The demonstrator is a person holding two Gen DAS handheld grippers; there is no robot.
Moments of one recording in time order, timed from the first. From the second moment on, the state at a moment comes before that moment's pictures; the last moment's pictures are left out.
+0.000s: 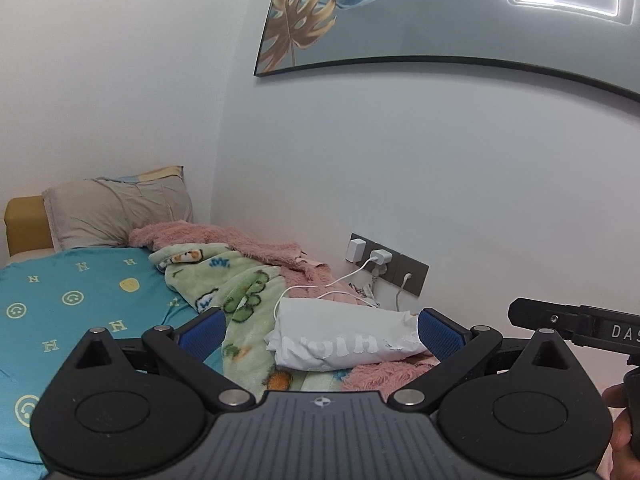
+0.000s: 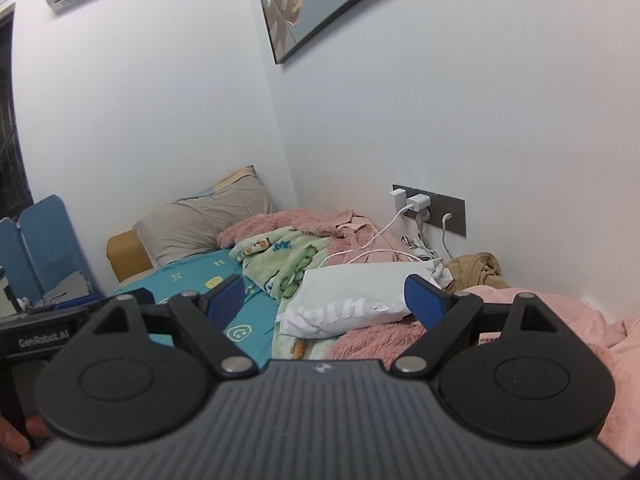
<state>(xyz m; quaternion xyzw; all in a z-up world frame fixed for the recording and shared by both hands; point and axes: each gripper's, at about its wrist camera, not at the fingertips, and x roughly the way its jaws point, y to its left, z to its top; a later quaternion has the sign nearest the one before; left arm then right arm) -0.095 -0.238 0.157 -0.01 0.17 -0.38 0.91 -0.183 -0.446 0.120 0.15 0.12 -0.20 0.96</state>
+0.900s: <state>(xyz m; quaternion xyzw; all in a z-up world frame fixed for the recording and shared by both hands) -0.170 -0.158 0.147 -0.01 0.09 -0.33 0.94 -0.210 -0.369 0.097 0.07 0.07 -0.19 0.98</state>
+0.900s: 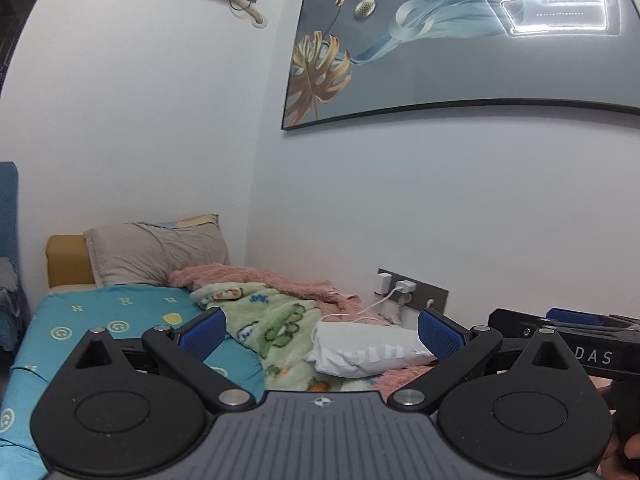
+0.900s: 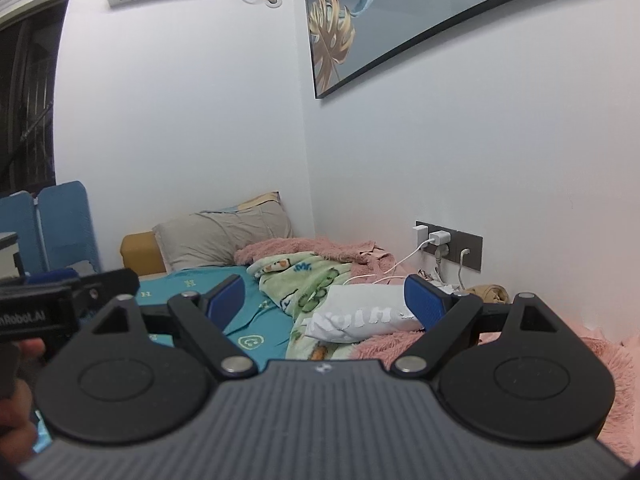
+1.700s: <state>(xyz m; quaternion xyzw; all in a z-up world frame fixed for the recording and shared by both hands) -0.156 -0.150 0.133 -0.01 0.09 -0.31 0.95 -0.192 -0.358 0.082 0.04 0.07 -0.20 0.98</state>
